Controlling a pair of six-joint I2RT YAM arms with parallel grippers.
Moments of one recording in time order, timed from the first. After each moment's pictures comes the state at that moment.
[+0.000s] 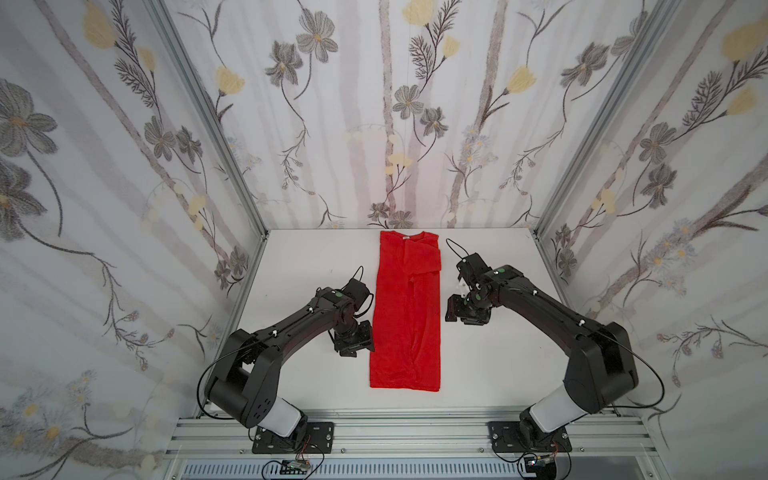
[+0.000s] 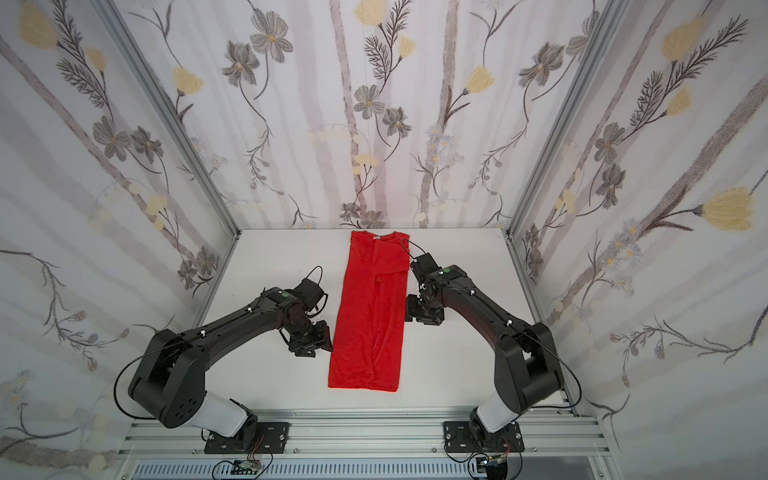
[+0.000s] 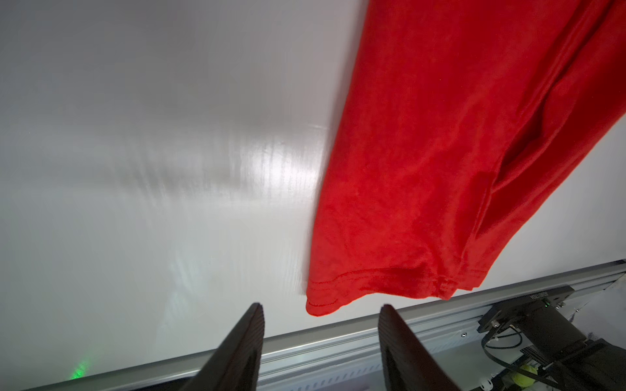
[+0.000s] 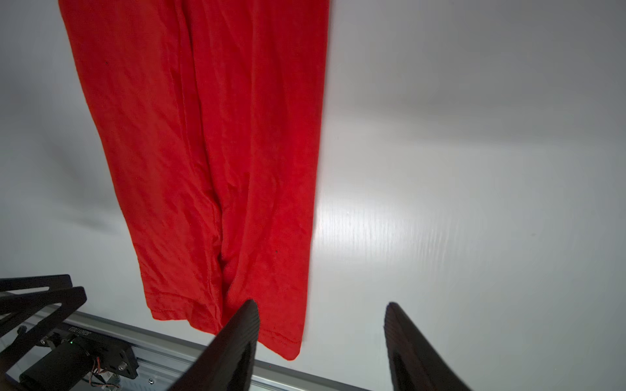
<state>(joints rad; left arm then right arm) -0.54 1.51 0.96 -0.93 0.35 -0.68 0.47 1.50 1.14 -0.97 -0.16 0.56</state>
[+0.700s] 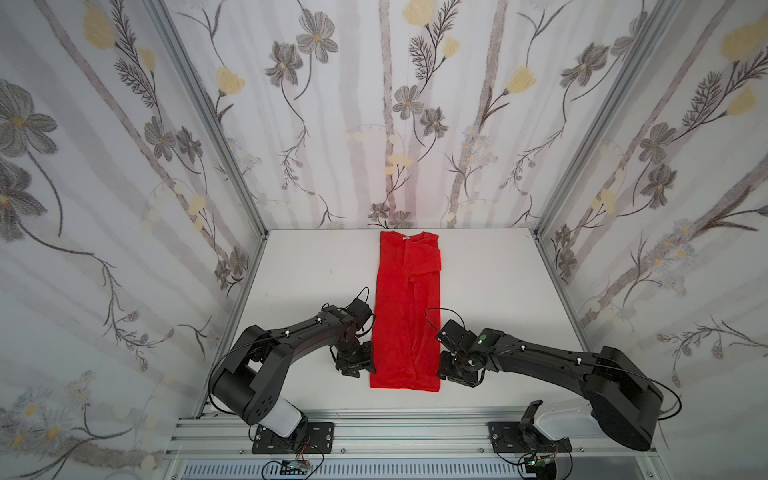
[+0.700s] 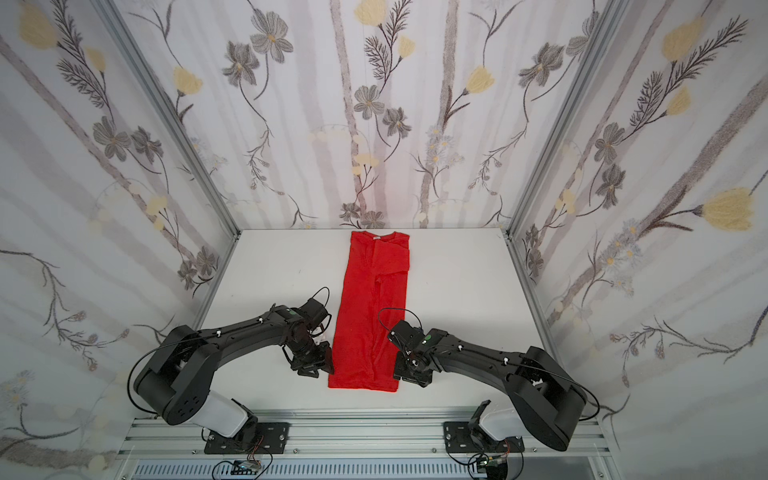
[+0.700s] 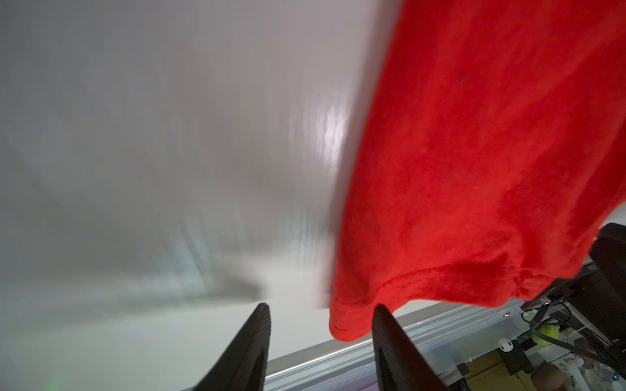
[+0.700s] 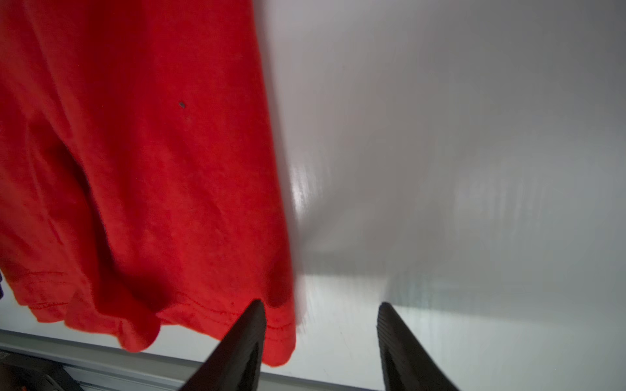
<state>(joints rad) -0.60 1.56 0.81 -0.82 0.42 -0.64 0.86 1.39 0.70 -0.65 -0.08 1.06</state>
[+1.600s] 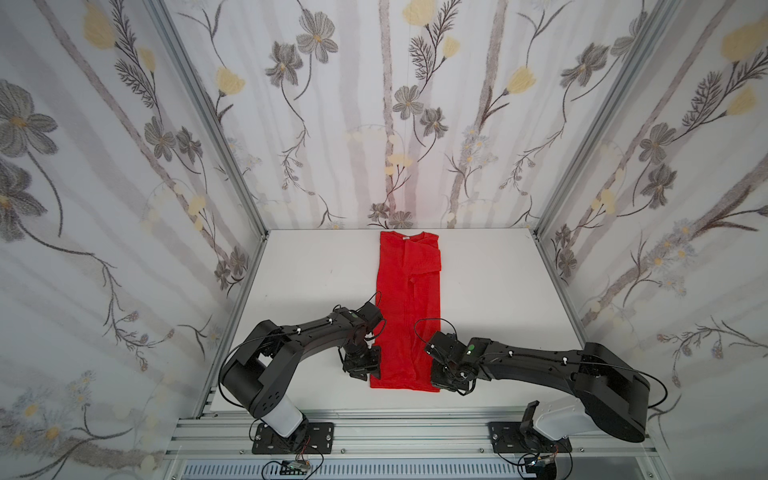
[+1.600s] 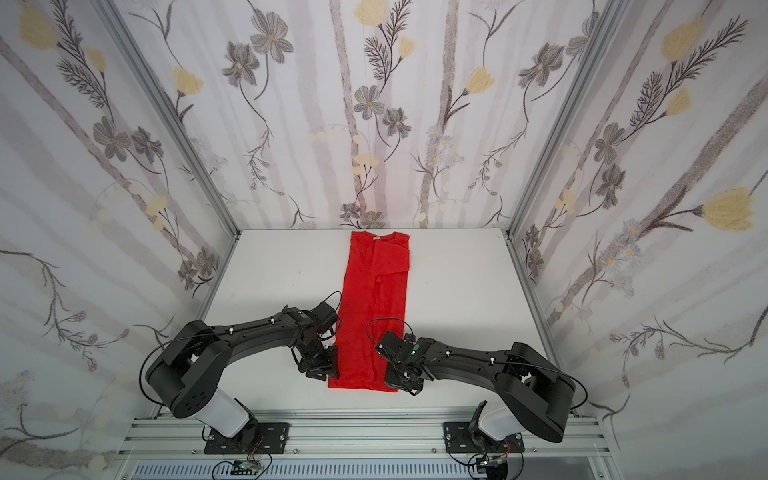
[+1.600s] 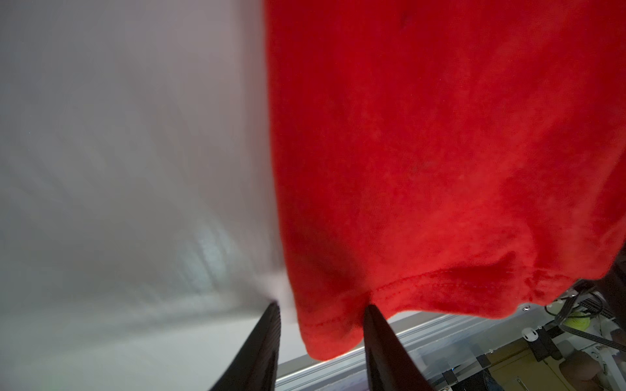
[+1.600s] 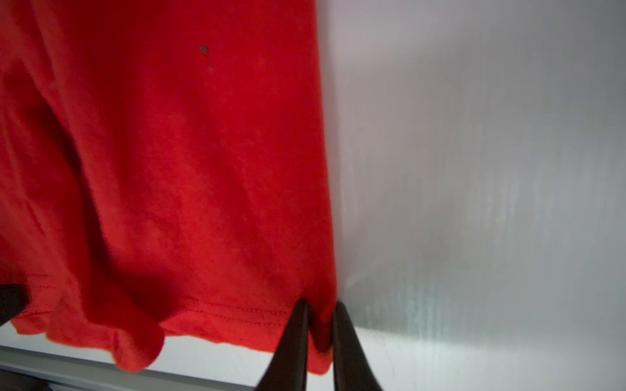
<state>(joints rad) -0.69 1.61 0.83 -0.80 0.42 -0.64 0.98 1.45 0.69 -0.58 -0.04 1.18</state>
